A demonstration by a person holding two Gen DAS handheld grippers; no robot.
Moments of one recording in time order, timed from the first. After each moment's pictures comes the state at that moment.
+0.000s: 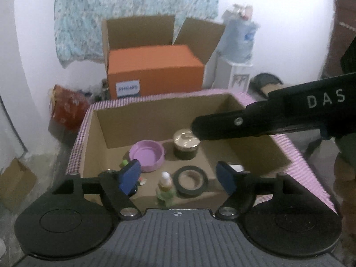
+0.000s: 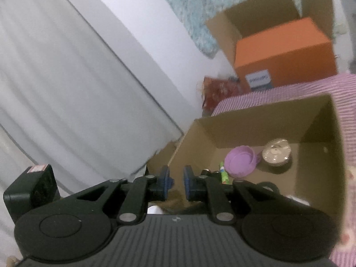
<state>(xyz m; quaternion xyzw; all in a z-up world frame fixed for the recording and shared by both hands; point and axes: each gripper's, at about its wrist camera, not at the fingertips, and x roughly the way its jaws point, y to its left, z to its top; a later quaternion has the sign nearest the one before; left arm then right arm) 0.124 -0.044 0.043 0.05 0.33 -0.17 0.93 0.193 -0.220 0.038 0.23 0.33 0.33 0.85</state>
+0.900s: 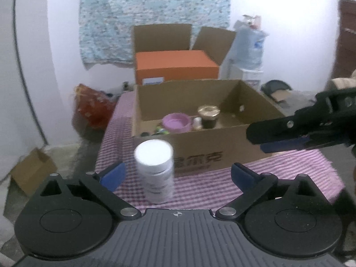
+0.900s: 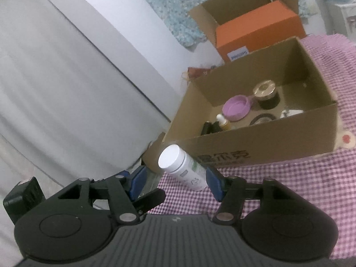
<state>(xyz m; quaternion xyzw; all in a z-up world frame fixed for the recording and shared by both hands) 0.038 0.024 0.012 0.05 0.30 -0.12 0.95 0.088 -0.199 0.006 0.27 0.36 0.28 0.85</state>
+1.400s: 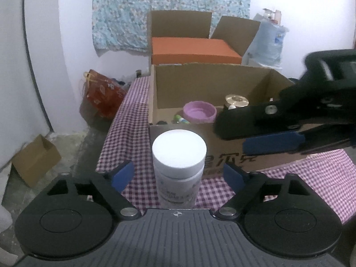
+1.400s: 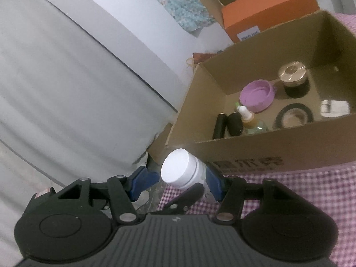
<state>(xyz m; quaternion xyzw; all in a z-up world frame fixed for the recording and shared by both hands) 0.088 0.039 -0.031 0.03 0.32 -0.09 0.94 0.146 -0.146 -0.023 0.29 0.39 0.30 0.82</state>
